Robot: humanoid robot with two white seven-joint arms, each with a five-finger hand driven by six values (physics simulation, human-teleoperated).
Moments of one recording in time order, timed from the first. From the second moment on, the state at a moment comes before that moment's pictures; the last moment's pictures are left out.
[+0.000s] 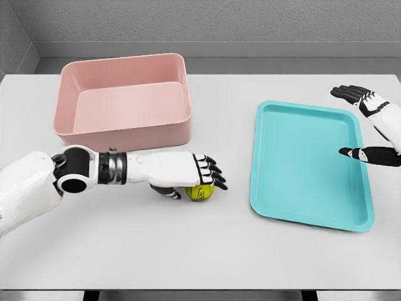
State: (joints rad) left arm -0.73 0.62 -1.05 -1.52 -0.47 -0.61 -0.28; right arm 0.03 -0.54 -0.27 -1.76 0.16 -0.61 0.50
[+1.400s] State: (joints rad) left arm -0.81 0.69 -1.03 -1.59 -0.38 -0.61 -0.33; right arm 0.03 -0.54 -0.27 -1.76 0.16 -0.61 0.50
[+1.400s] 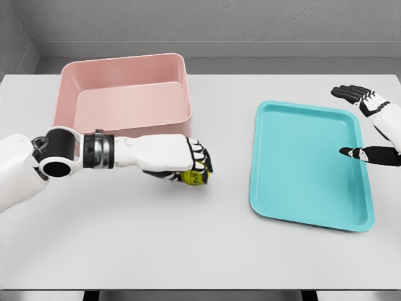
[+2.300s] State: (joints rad) left arm -0.89 0.81 -0.74 -1.38 -0.25 -0.61 -0.33; right arm 0.03 -0.54 -0.27 -1.76 0.16 -0.61 0.50
